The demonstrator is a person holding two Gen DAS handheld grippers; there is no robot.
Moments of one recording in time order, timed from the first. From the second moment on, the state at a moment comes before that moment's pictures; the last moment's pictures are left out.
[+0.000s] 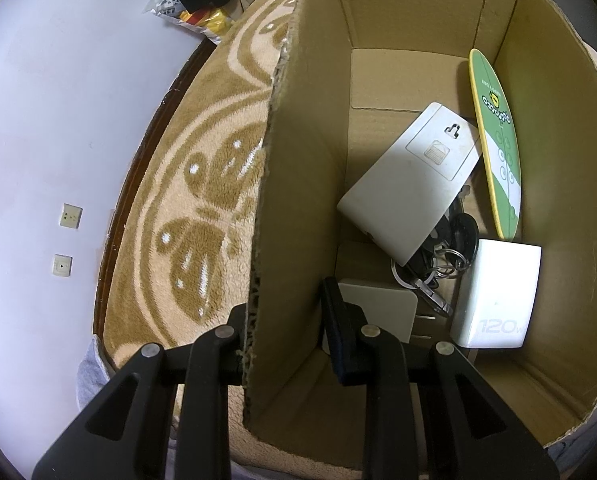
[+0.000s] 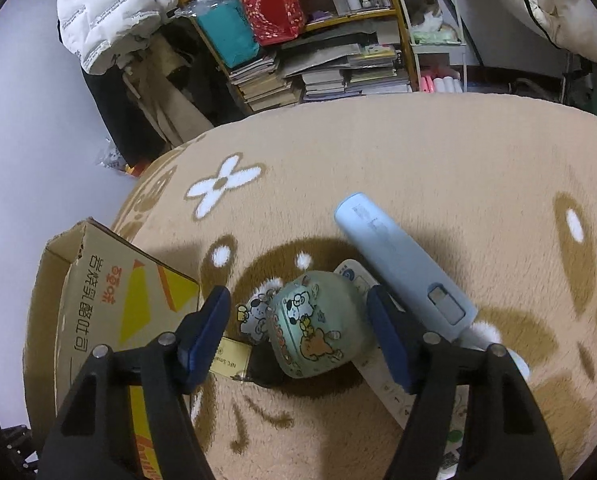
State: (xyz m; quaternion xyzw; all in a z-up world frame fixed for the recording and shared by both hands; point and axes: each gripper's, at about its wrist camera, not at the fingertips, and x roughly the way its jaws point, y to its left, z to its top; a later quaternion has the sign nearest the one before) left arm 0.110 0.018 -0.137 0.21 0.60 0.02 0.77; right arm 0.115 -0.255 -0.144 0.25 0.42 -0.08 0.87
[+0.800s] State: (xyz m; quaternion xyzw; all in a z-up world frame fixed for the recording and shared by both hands) left arm 0.109 0.017 -0.135 0.21 0.60 0.02 0.77; right arm 0.128 -0.220 -0.155 0.10 0.46 -0.13 0.87
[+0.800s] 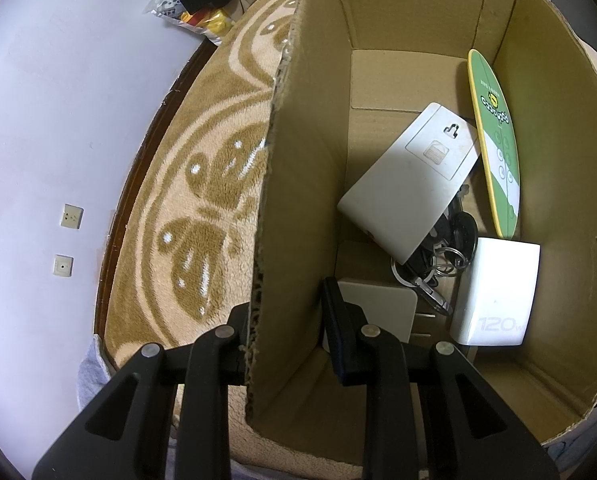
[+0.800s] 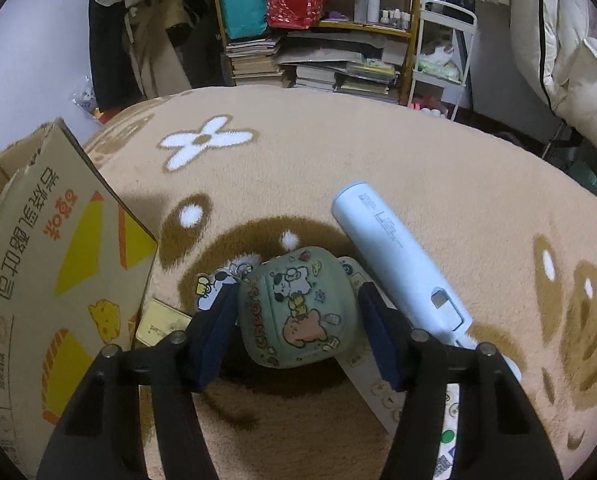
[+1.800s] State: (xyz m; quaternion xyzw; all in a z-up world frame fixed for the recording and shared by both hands) left arm 0.109 0.018 -0.135 0.21 0.60 0.02 0.77; right arm 0.095 -0.182 -0.053 0.14 0.33 -0.05 0.93
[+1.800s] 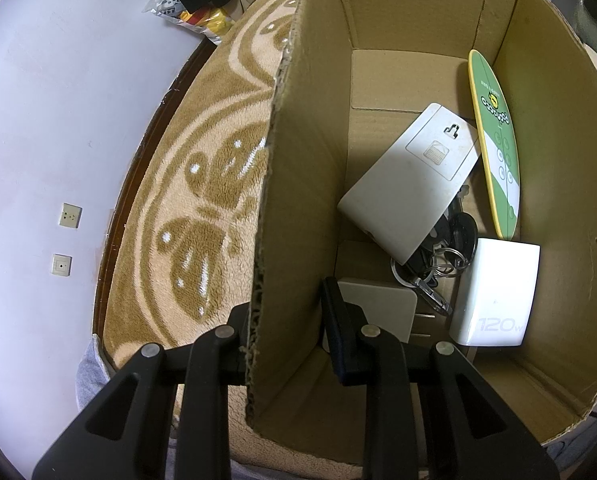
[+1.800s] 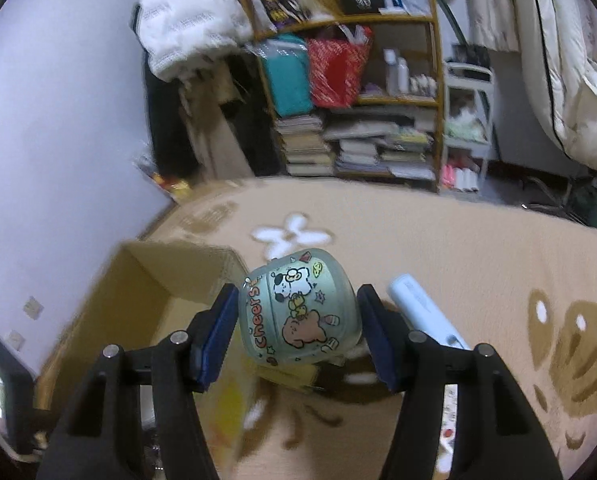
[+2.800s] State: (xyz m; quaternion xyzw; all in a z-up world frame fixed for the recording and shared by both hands) left arm 0.110 0.021 -0.138 0.20 0.61 0.01 0.77; right arm 0.094 -0.104 -0.050 0.15 0.34 0.08 0.93
